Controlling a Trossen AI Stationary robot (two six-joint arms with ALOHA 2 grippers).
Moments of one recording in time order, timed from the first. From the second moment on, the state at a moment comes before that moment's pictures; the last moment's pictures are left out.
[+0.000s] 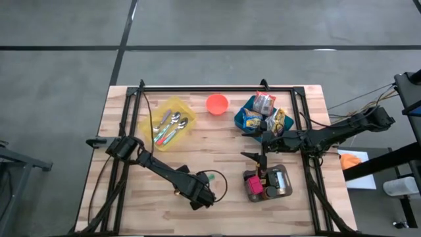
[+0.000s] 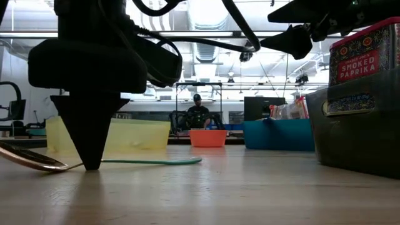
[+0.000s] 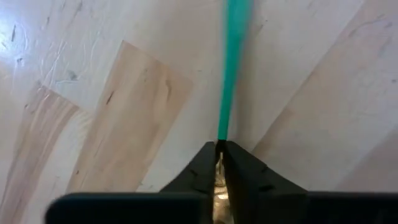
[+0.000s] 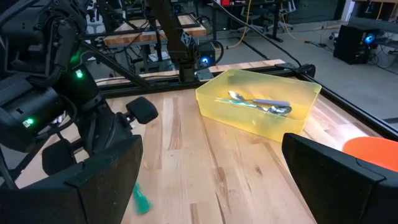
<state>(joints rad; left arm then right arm) -0.46 2.18 1.57 -1.07 -0.13 -0.99 0.23 1.02 0.43 0.42 0.31 0.17</state>
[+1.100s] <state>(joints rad) -0.46 1.90 1.56 -1.17 -0.50 -0.99 0.23 1.02 0.43 0.40 0.31 0.17</state>
